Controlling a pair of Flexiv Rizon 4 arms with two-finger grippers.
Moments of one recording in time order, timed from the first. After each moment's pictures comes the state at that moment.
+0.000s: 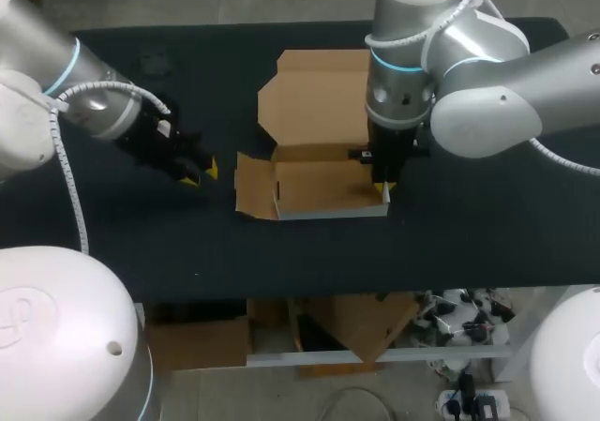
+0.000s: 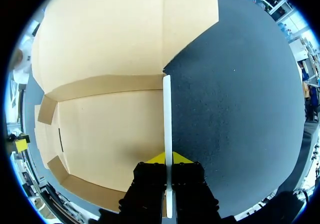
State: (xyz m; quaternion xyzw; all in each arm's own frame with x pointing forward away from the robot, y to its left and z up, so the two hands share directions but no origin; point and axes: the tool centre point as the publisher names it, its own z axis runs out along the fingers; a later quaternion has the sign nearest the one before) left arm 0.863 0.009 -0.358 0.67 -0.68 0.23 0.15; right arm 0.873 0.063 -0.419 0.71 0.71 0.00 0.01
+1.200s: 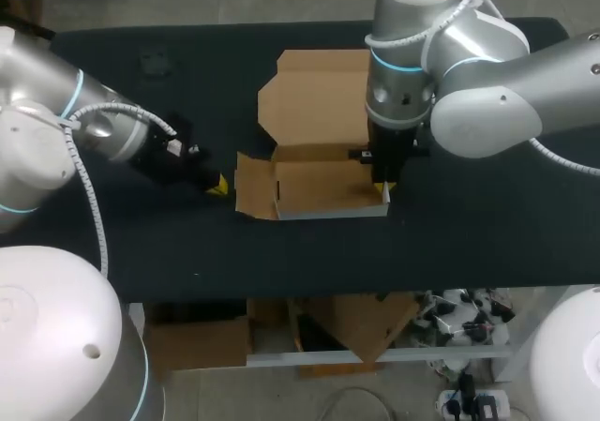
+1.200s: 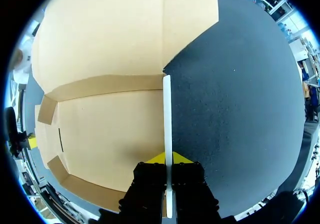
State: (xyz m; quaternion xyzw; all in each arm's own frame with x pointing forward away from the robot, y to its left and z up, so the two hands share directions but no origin) left arm 0.865 -0.021 -0.397 0.63 -0.69 0.29 0.20; right arm 0.873 0.063 -0.419 0.71 0.71 0.00 0.01
